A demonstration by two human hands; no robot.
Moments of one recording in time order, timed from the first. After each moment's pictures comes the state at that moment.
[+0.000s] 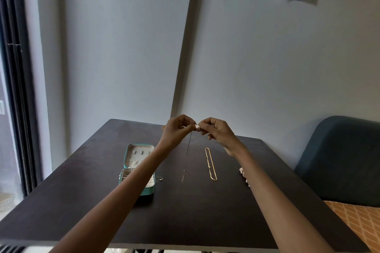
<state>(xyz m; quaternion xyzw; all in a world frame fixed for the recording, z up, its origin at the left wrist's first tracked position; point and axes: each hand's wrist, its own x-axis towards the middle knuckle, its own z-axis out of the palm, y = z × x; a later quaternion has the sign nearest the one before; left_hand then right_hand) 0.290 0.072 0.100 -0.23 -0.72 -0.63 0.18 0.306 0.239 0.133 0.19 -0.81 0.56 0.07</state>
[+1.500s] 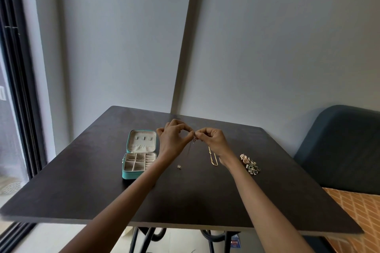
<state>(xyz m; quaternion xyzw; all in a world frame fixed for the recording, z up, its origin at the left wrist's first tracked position) 0.315 0.077 0.051 -0.11 -0.85 -0.44 0.28 0.315 0.226 0.064 0.14 -0.79 0.58 0.10</state>
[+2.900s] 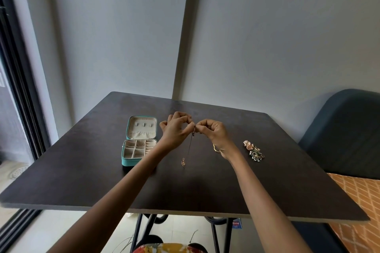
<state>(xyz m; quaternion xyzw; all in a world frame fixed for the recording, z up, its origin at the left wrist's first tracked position) 0.305 0.077 0.032 -0.17 -0.86 -0.46 0.16 0.316 0.232 0.043 0.19 -0.78 0.59 0.08</state>
